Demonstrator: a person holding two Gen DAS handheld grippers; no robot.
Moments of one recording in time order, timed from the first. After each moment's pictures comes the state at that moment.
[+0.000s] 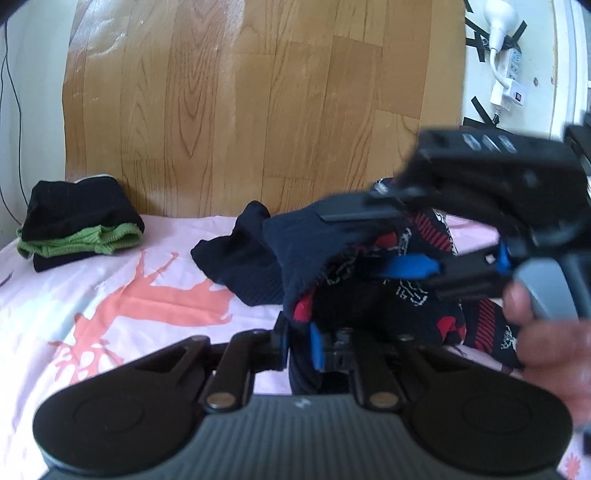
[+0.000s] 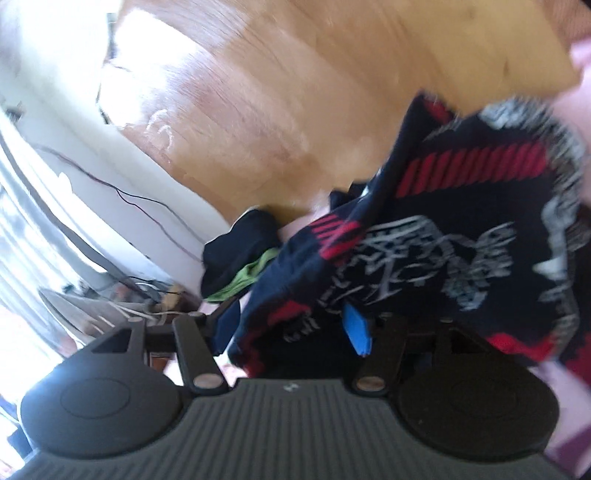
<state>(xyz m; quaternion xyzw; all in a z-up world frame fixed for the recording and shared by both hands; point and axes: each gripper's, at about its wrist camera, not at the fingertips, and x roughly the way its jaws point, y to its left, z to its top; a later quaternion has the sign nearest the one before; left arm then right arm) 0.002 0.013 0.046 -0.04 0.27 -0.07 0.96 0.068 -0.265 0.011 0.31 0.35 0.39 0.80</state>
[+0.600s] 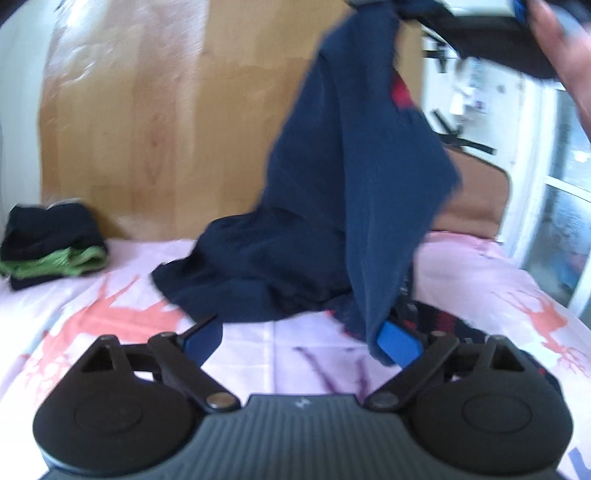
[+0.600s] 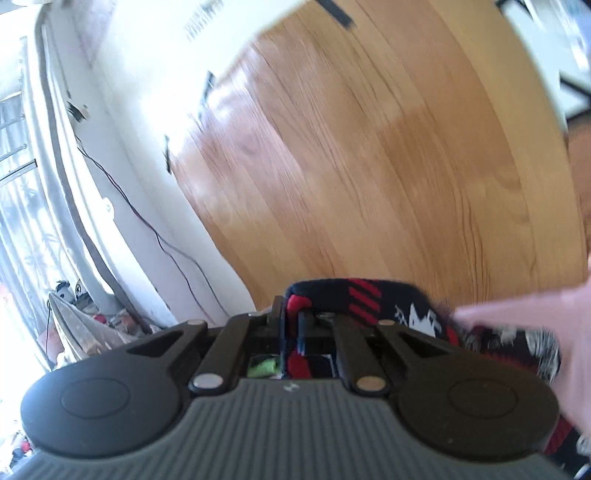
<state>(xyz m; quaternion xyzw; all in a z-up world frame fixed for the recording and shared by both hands) -0.013 -0.026 0.053 -0.03 0.22 -0.11 0.97 0.000 -0.327 0.171 0.20 0.15 0.38 0.89</state>
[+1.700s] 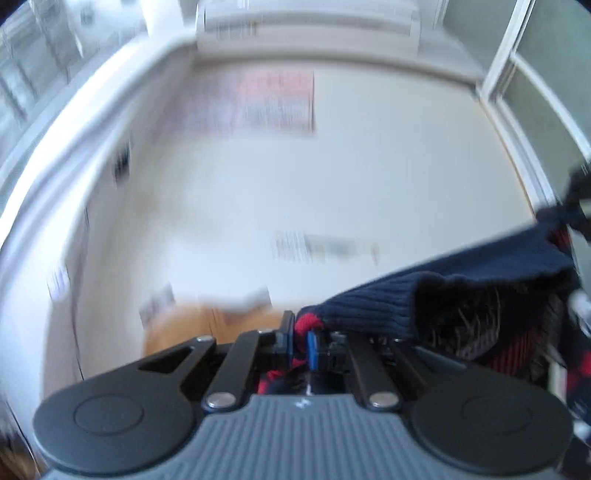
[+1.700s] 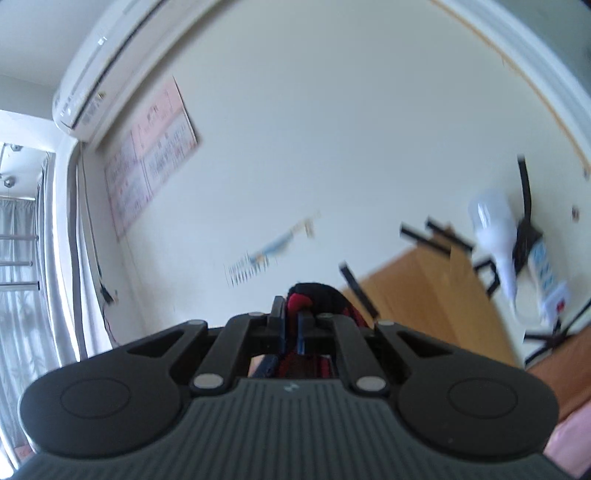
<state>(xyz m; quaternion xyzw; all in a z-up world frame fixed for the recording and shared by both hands) -0.126 0.060 0.313 -0.02 -0.21 0.03 0.98 -0.092 -0.380 0.363 0.26 -0.10 0.28 0.92</state>
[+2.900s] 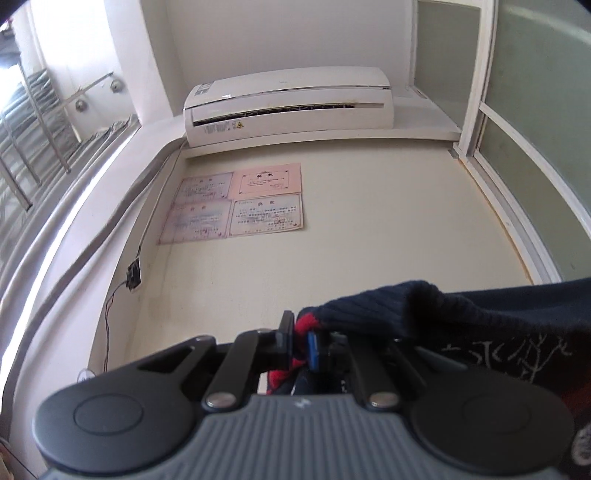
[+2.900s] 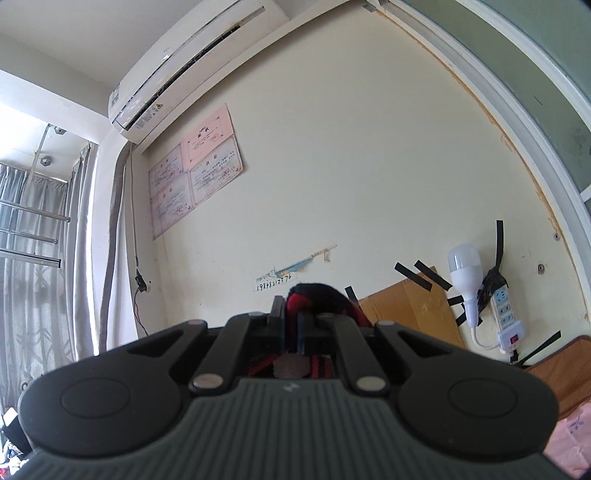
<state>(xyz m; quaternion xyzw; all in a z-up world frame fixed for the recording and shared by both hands) -0.205 0.037 0.341 0.04 -0.31 0.04 0.95 -0.195 -0.433 0.310 0.21 -0.15 0.30 0.92</state>
